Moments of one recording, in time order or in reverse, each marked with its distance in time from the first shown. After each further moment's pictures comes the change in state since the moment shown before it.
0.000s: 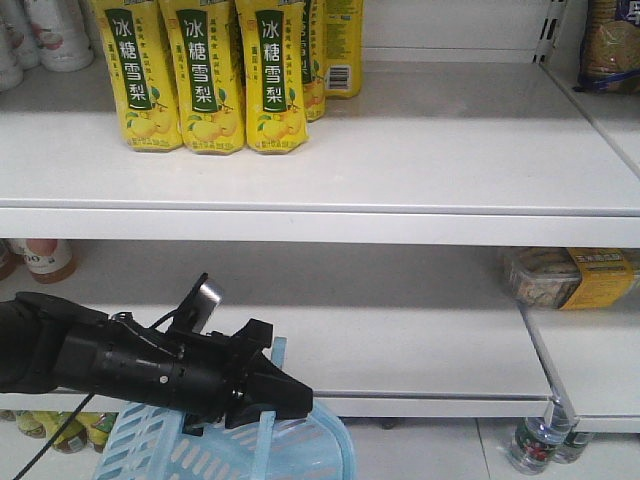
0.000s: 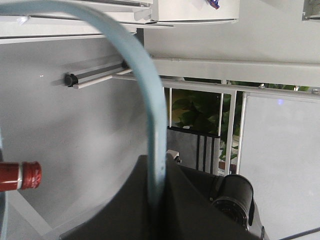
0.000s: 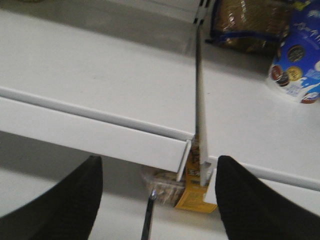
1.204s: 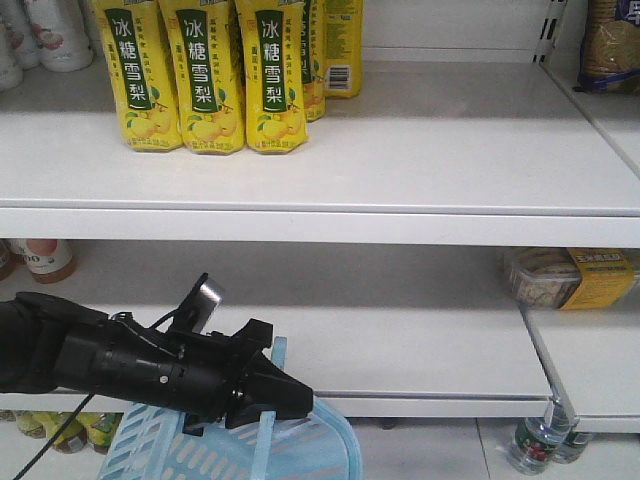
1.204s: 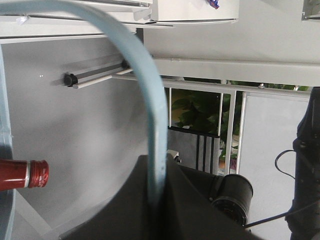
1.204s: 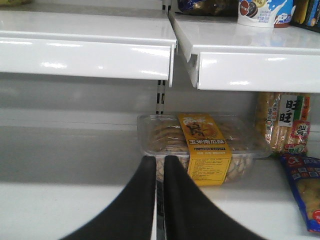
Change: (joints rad) left arm 0.000 0.000 0.000 0.000 0.001 0.000; right arm 0.000 -0.347 0.448 0.167 -0.247 0.006
